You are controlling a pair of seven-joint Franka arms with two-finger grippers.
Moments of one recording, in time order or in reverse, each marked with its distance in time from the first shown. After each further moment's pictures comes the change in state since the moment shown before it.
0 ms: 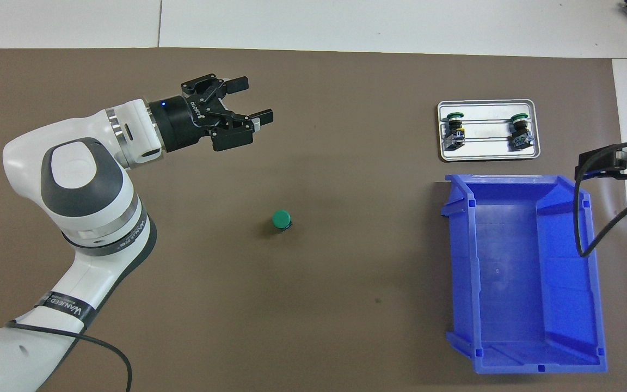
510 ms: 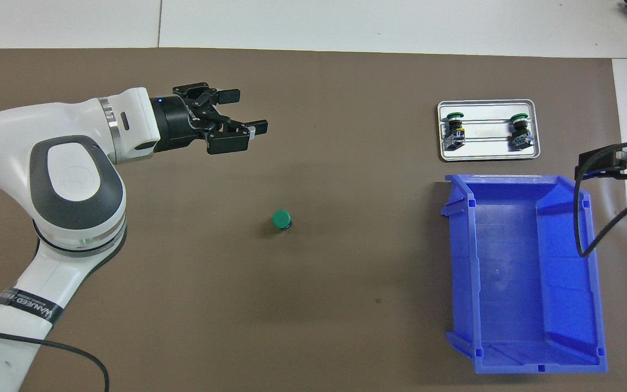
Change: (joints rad) left arm 0.000 -0.028 0.000 0.038 0.497 -0.067 -0.451; right arm 0.000 0.000 0.000 0.000 0.000 0.000 0.000
